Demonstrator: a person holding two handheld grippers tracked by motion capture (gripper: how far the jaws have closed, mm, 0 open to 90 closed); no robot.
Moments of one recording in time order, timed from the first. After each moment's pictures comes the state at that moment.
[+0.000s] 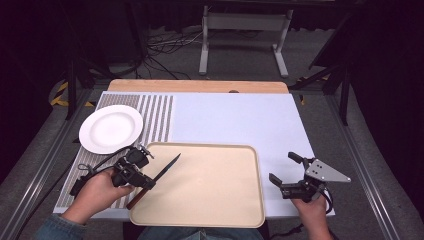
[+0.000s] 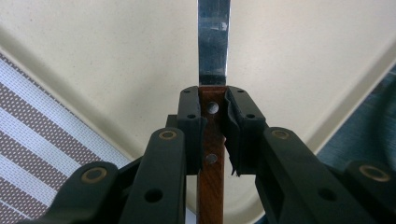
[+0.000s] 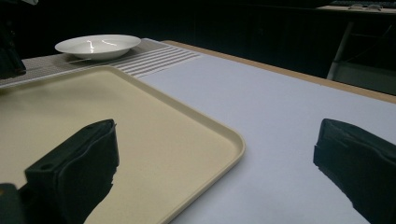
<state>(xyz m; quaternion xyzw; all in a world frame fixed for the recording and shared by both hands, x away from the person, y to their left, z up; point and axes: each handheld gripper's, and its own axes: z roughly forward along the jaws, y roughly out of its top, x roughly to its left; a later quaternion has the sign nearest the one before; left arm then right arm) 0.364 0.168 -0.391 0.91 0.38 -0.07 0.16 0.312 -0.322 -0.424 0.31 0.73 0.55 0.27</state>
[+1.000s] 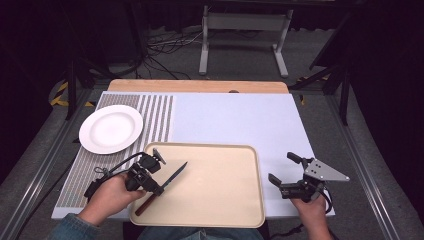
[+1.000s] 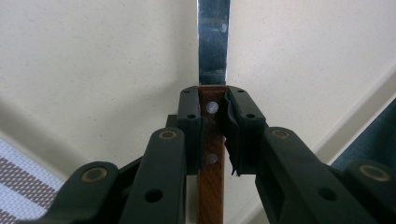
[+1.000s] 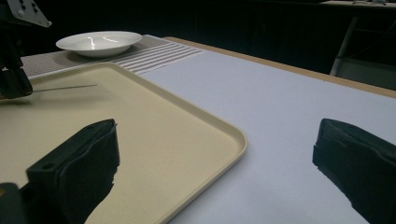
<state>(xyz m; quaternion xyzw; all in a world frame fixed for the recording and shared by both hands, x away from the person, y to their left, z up) 0.367 0.144 -0.416 0.91 0.39 -0.10 0.12 0.313 -0.321 -0.425 0.31 0.73 0.55 0.26</state>
